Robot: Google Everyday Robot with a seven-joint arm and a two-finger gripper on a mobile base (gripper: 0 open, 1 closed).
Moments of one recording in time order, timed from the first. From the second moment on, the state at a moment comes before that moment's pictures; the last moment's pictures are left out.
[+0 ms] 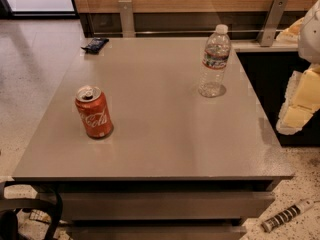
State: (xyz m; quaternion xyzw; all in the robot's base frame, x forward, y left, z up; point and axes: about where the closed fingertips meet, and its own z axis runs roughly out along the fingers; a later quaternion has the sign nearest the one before) arm 0.438 -0.214 0.986 -0.60 0.78 -0.05 0.17
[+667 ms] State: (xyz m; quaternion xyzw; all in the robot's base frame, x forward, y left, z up) arm 0.447 -0.218 0.984 -0.59 0.78 -0.04 0.19
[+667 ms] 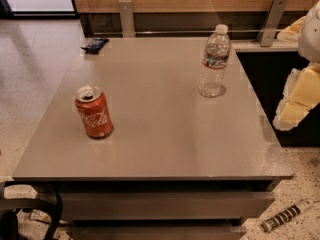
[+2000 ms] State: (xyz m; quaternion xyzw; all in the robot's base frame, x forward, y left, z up) arm 0.511 -0.271 0.953 -0.38 0.80 0.04 0.47
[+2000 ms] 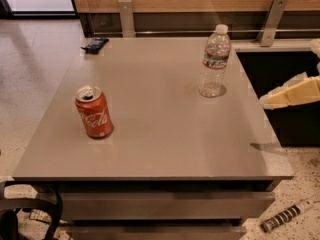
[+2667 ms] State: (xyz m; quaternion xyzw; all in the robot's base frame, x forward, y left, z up) arm 0.580 -0.278 0.969 -0.33 0.75 0.07 0.57
